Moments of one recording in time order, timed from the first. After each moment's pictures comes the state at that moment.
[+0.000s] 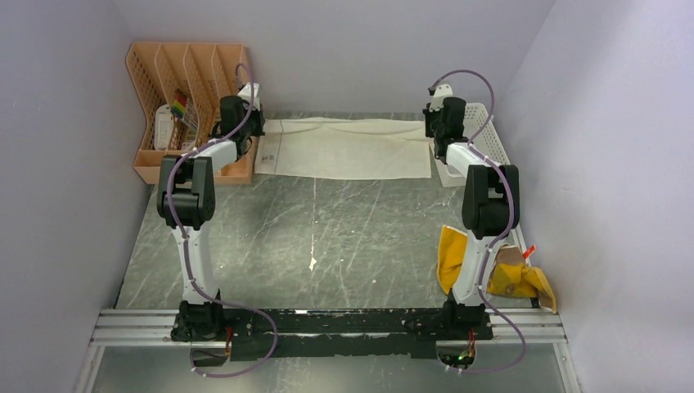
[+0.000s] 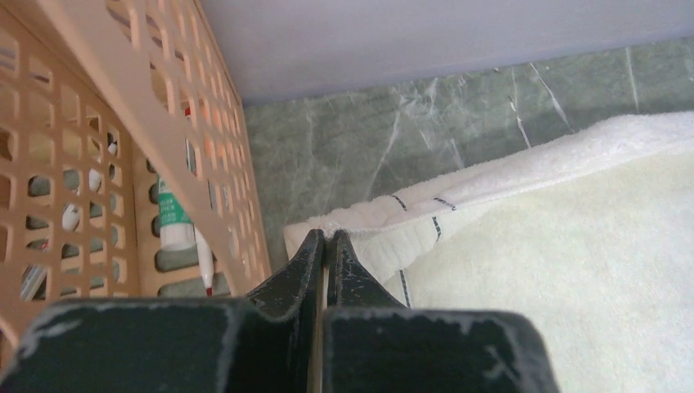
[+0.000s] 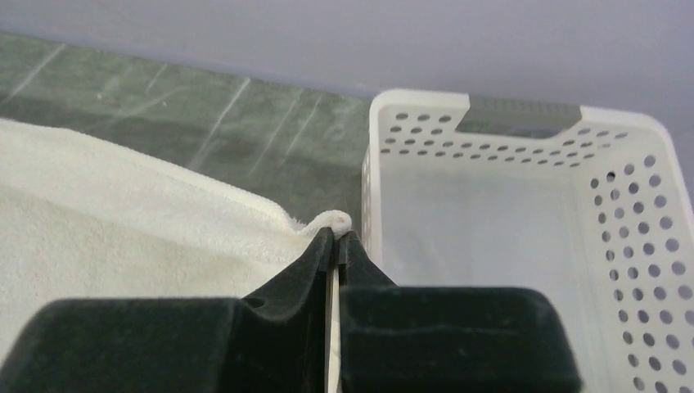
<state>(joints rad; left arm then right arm) -0.09 2.19 1.55 0.31 0.16 0.02 0.02 2.06 1.47 0.27 -0.05 -0.18</state>
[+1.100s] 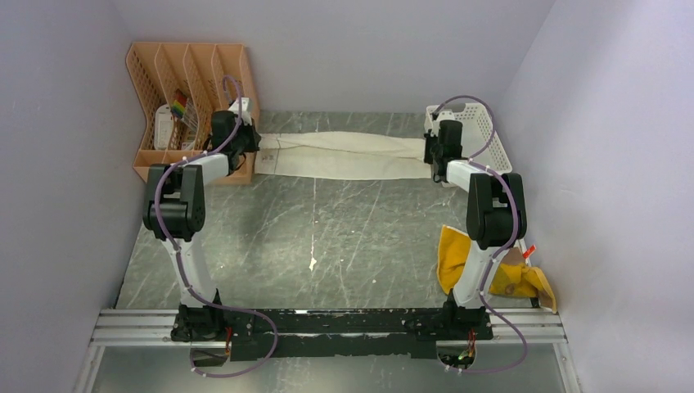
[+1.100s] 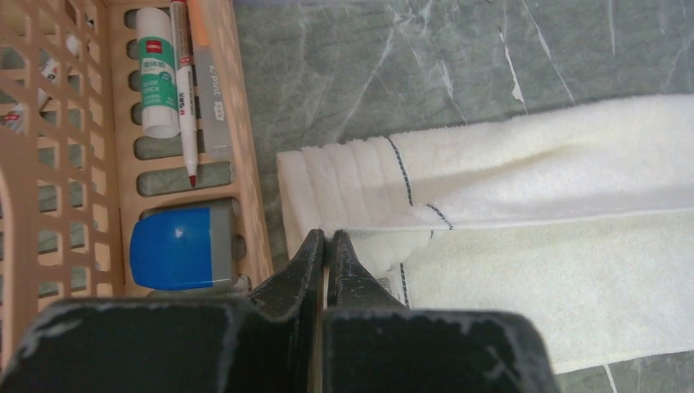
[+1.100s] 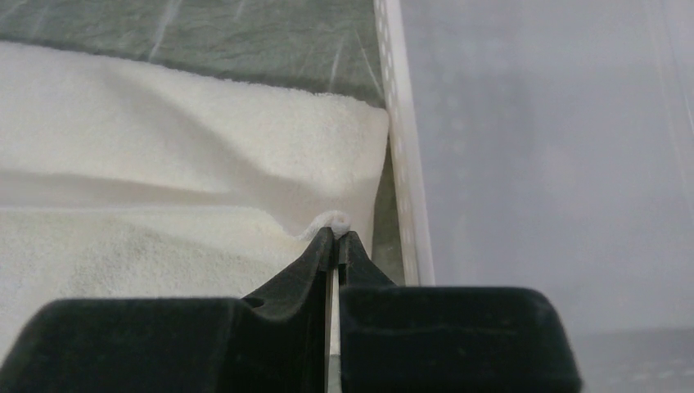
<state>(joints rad) -0.06 2.02 1.26 0.34 0.18 -0.06 0.03 1.94 1.19 0.22 0.01 -0.03</state>
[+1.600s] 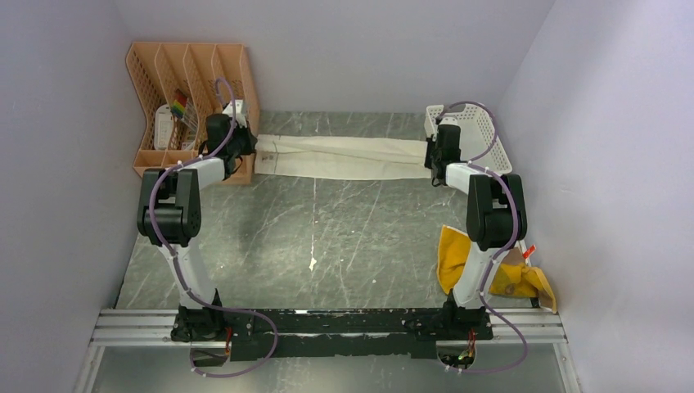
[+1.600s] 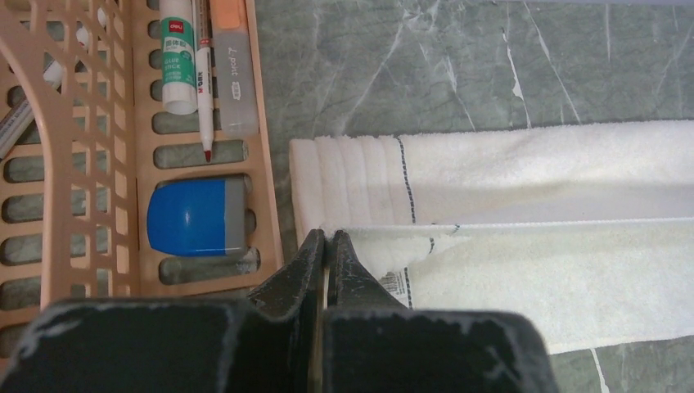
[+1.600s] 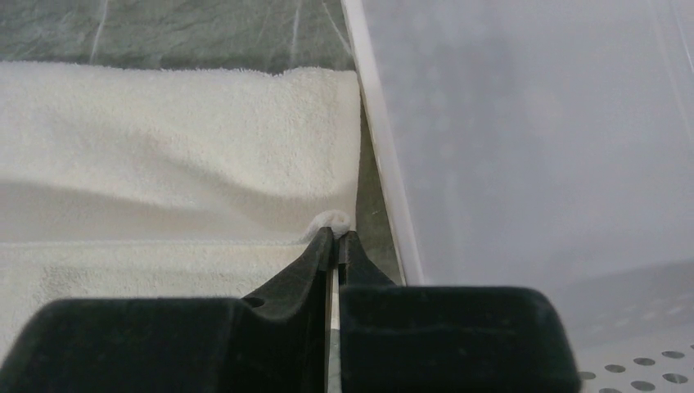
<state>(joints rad) -0.03 1.96 1.20 0.35 0.18 -0.09 0.04 1.93 1.15 0.20 0.12 0.04</state>
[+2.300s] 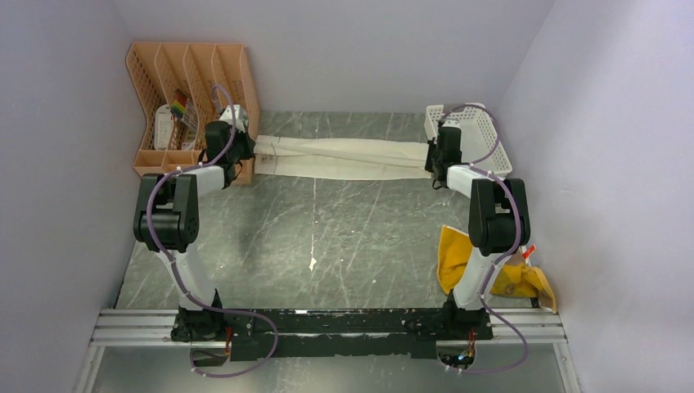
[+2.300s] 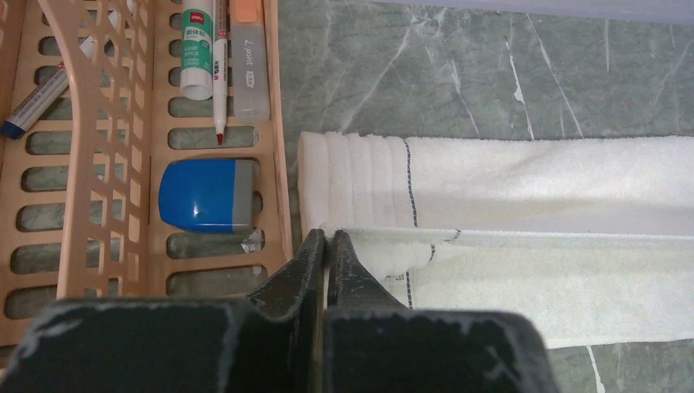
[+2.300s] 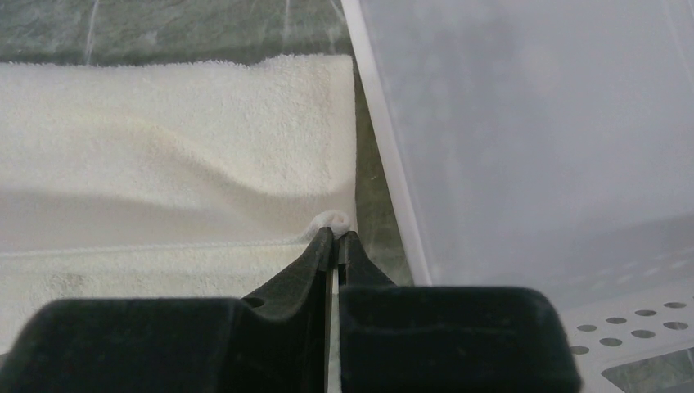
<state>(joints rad) -0.04 1.90 1.07 0.46 0.13 -0.13 0.04 1.88 1.11 0.15 0.13 0.09</state>
